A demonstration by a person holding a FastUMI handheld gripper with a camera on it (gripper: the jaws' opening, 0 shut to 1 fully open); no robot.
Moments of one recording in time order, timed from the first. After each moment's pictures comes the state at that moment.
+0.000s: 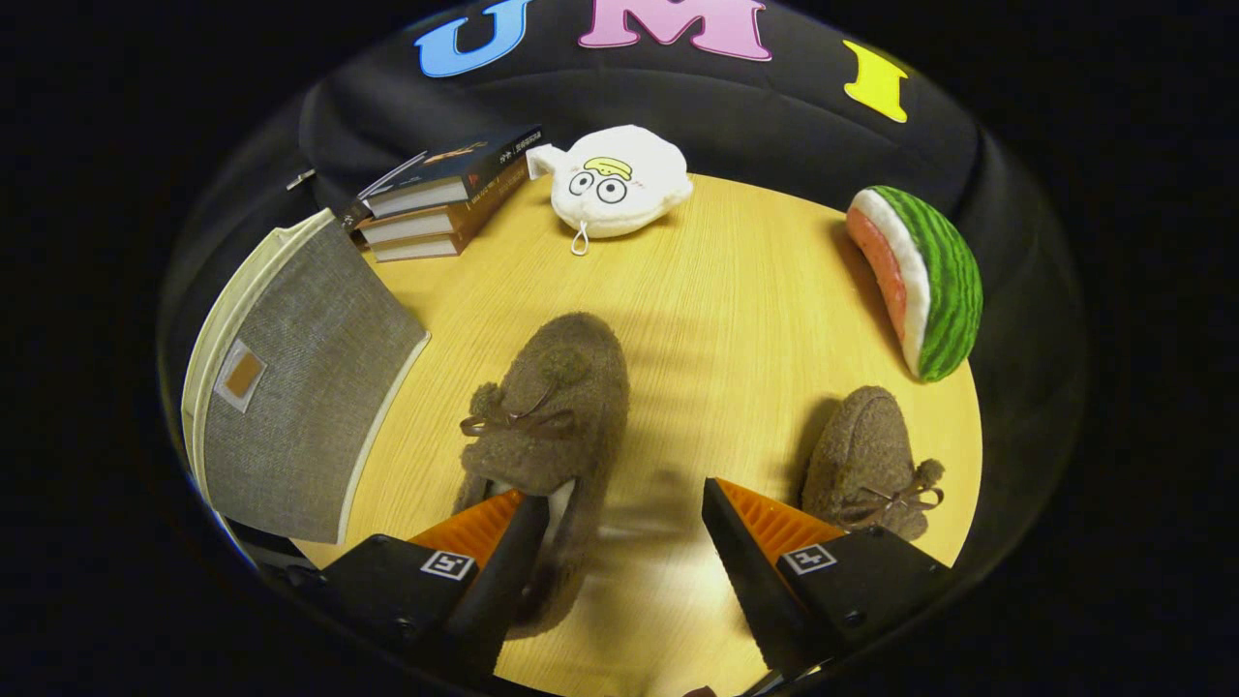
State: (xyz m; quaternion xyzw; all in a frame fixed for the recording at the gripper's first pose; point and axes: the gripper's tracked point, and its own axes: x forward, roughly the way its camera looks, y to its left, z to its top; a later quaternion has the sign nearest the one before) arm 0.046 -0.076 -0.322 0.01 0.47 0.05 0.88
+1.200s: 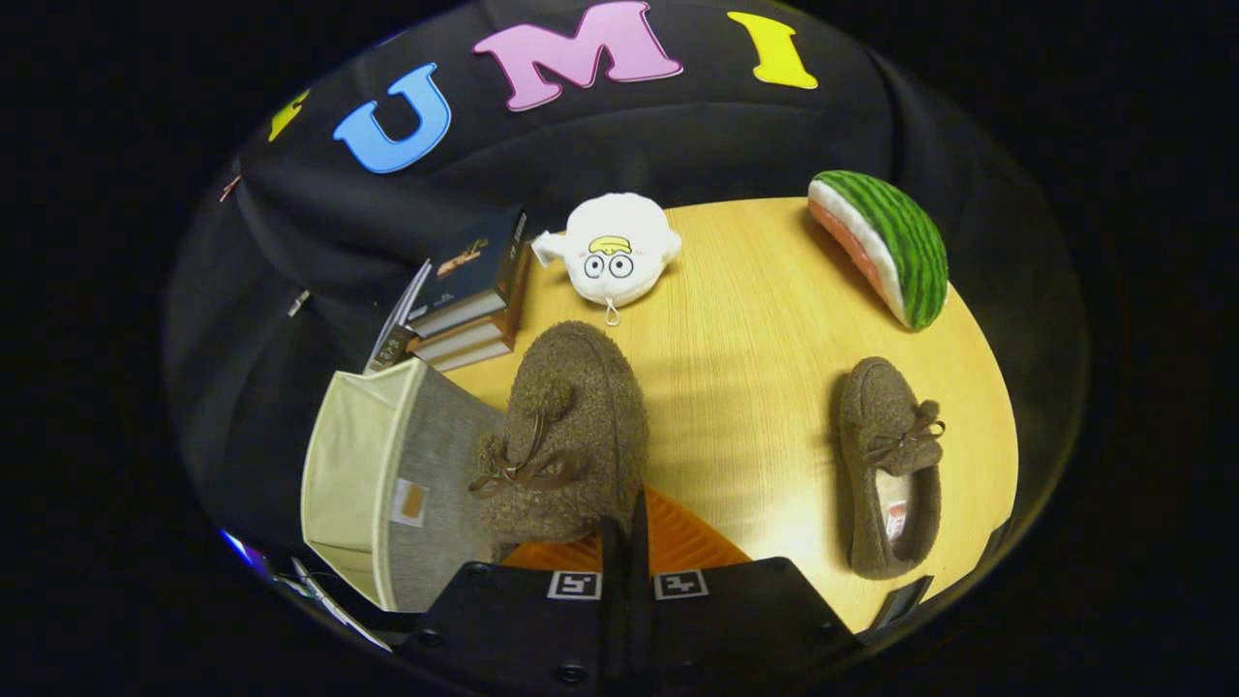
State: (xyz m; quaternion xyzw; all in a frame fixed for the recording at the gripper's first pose) arm 0.030 -0.025 -0.187 0.19 0.42 0.00 0.89
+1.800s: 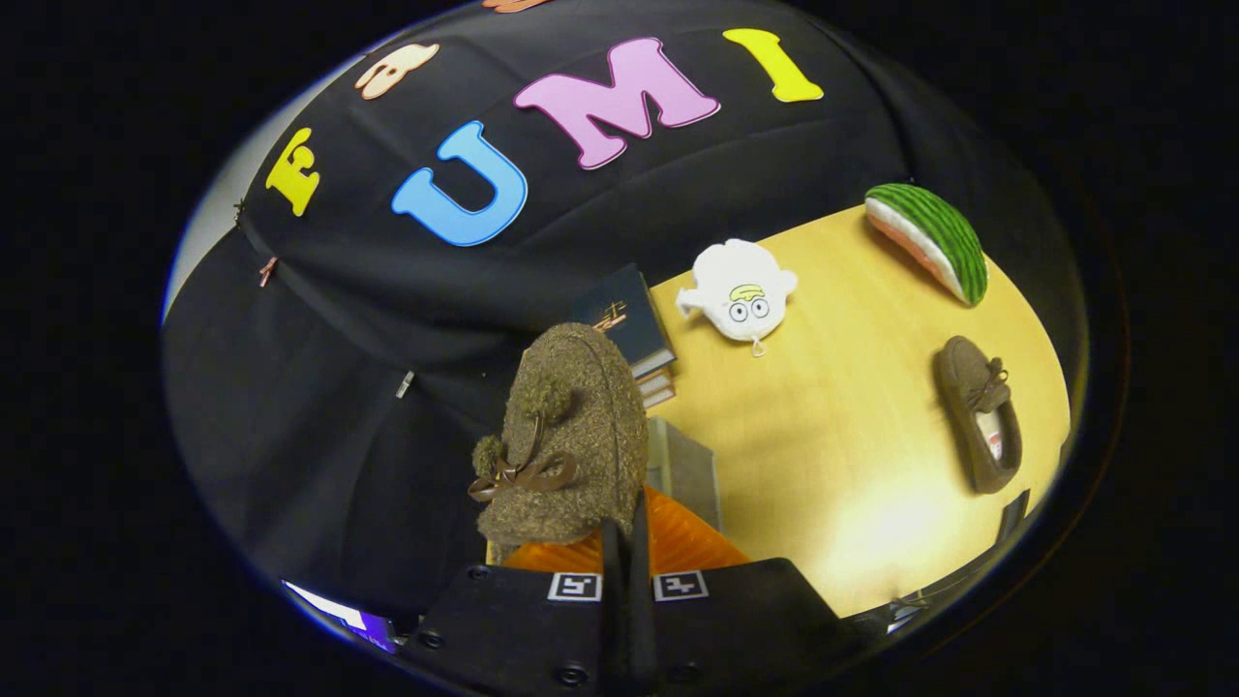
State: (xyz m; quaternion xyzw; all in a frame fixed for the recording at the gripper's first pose) arm 0.047 0.119 -0.066 0.32 0.36 0.05 0.87
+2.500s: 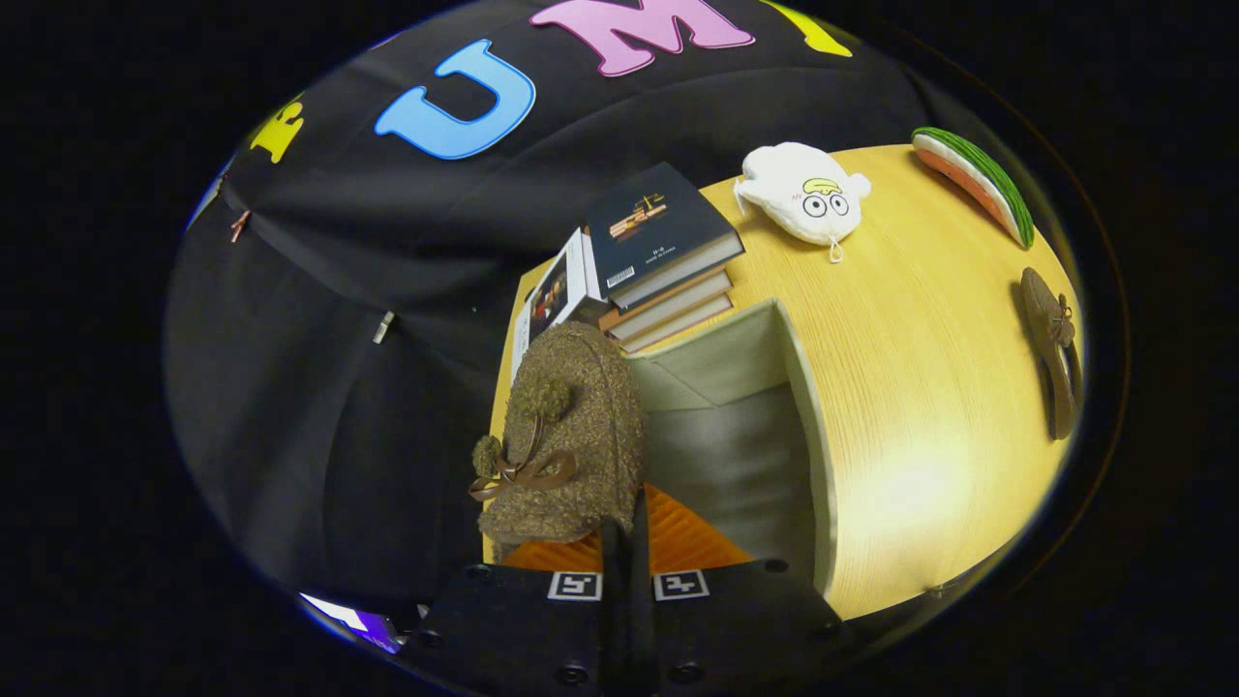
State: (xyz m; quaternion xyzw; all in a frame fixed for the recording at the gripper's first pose) arm 0.065 0.236 -0.170 0.29 0.46 0.05 0.84
